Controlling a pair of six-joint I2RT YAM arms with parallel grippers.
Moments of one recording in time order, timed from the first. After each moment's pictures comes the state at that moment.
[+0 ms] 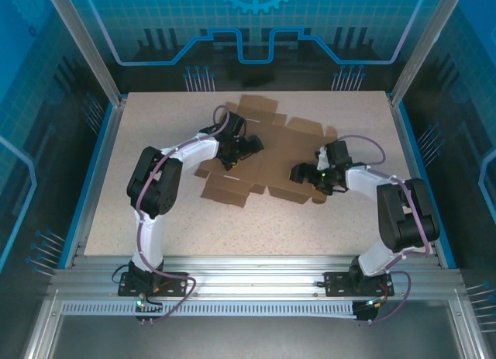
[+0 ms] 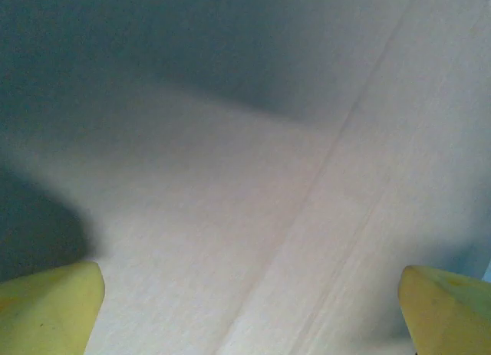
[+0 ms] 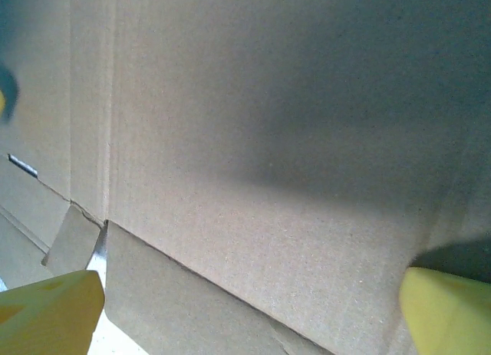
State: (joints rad) left arm -0.42 2.08 1.52 -0.45 0.21 -0.93; right arm 0.20 1.60 0.80 -0.27 -0.42 0.51
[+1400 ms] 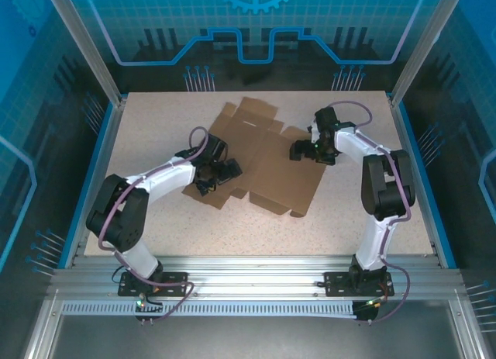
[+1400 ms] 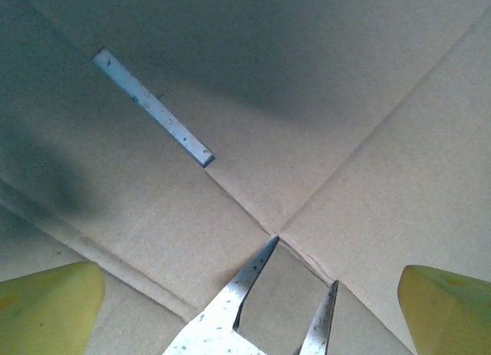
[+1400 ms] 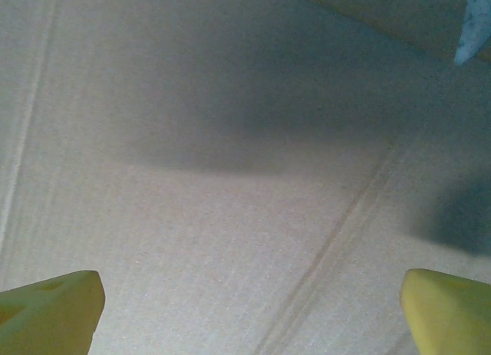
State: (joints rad) left arm -0.44 1.68 1.06 -0.52 0.08 -0.97; right arm 0.17 1.94 1.39 -0.69 -0.21 0.26
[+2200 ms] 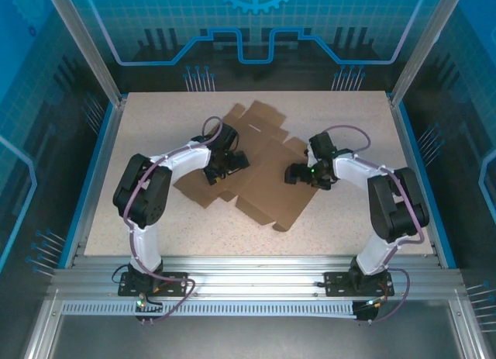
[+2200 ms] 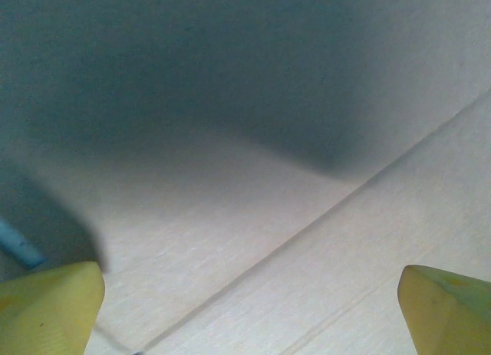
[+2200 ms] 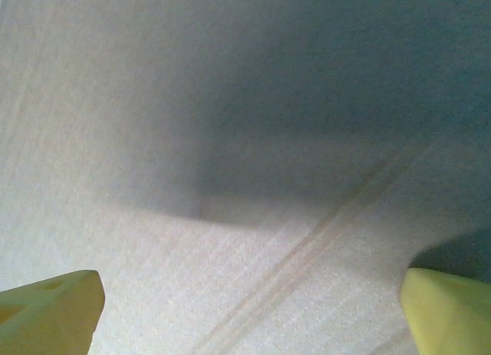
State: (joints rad) left arm -0.43 1.95 1.34 -0.60 0.08 -0.91; right arm 0.29 1.69 0.98 -0.51 -0.24 0.41
